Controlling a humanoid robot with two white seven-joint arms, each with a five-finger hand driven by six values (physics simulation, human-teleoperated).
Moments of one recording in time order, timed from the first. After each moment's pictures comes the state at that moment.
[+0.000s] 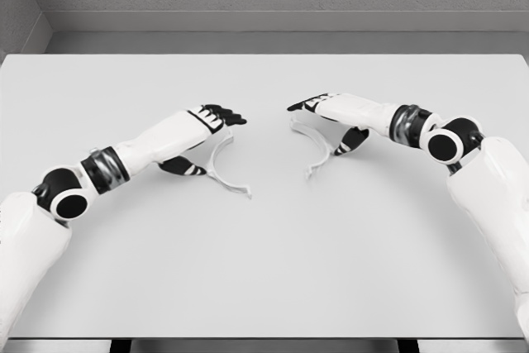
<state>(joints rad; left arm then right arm) -0.38 0.40 -0.37 -1.36 -0.61 -0.61 -0.30 -0.62 -0.37 0.48 -1.19 0.55 -0.39 0.61</state>
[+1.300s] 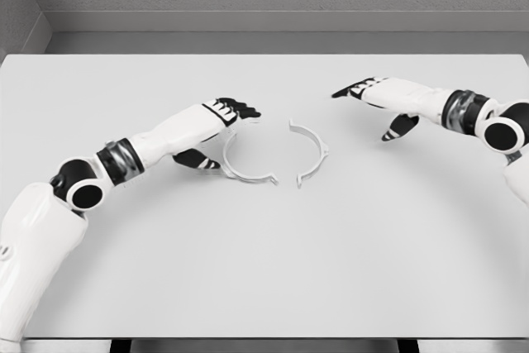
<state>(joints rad) -0.43 0.35 -0.38 -1.31 -0.61 -0.61 -0.33 -0.65 -0.55 0.47 -1.22 0.53 -0.45 0.61</state>
